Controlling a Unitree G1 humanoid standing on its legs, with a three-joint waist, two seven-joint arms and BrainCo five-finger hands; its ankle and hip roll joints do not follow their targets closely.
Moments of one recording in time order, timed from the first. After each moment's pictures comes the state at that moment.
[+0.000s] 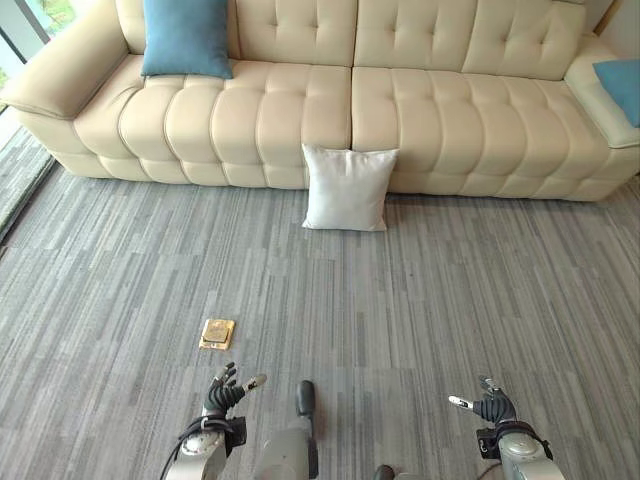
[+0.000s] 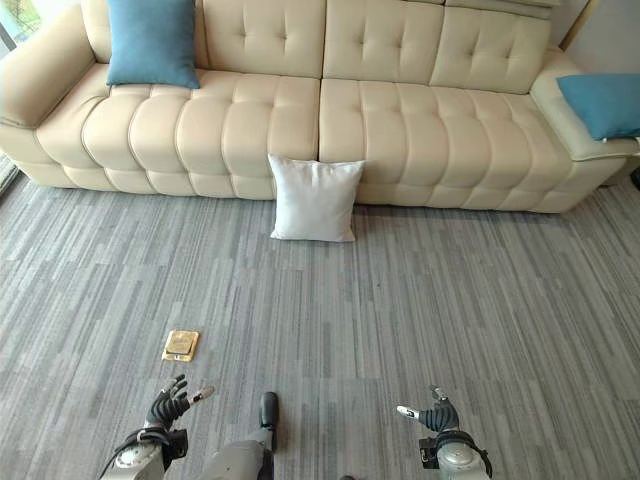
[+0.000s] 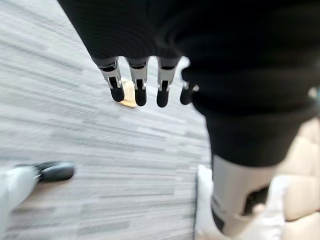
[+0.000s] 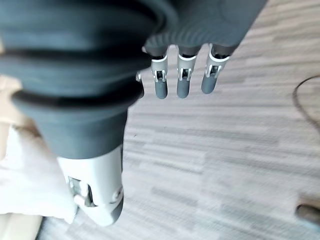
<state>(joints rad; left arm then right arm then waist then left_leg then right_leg) 0.10 0.29 -0.07 0.58 -0.28 0.01 0.15 0.06 -0.32 0.13 0.70 0.12 0.03 -0.17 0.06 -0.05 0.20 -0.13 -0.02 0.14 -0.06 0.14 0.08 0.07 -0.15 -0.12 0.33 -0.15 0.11</state>
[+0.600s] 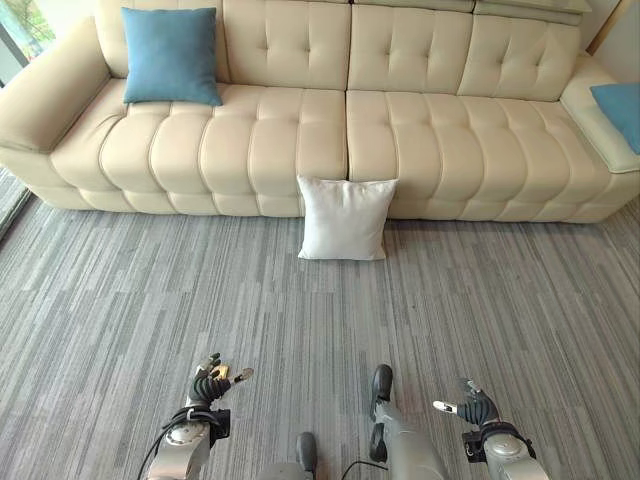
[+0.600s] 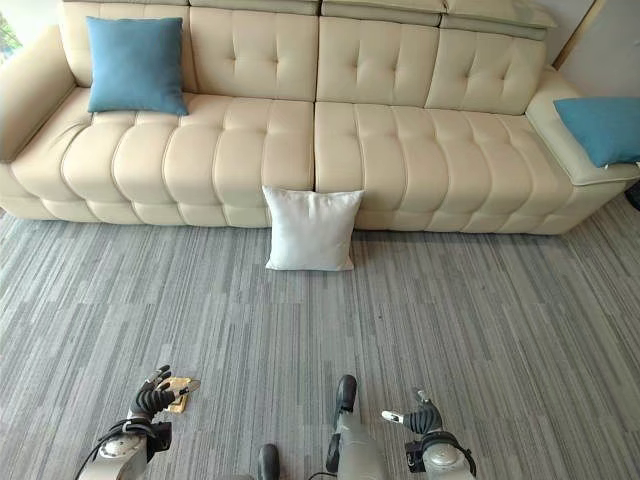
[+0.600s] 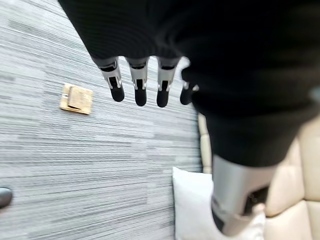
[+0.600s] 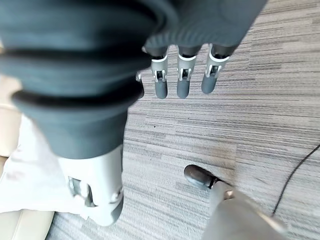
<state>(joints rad) 0.11 0.33 -0.07 0.57 -0.25 0.00 0.16 0.08 -0.28 0.14 0.72 0.06 0.05 -0.17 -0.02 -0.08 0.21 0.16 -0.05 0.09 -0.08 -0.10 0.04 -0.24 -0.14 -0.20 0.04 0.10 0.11</state>
